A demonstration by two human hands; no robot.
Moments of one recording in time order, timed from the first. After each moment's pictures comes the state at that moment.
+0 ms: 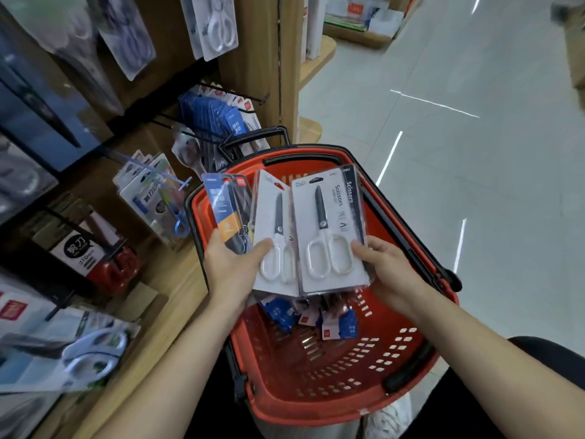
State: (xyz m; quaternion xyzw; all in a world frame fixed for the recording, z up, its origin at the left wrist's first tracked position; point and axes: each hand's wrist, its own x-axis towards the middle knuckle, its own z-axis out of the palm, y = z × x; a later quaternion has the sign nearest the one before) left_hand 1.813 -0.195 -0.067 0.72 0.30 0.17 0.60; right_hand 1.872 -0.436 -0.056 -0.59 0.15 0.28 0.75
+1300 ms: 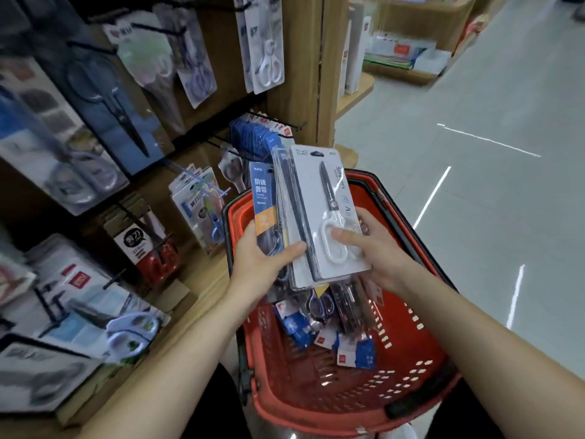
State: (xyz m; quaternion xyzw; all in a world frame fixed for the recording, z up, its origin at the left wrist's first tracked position) left_hand 1.800 -0.210 -0.023 0.74 0.19 0.17 0.62; right_hand 1.912 -0.398 -0.034 -0.60 -0.06 0.32 0.73
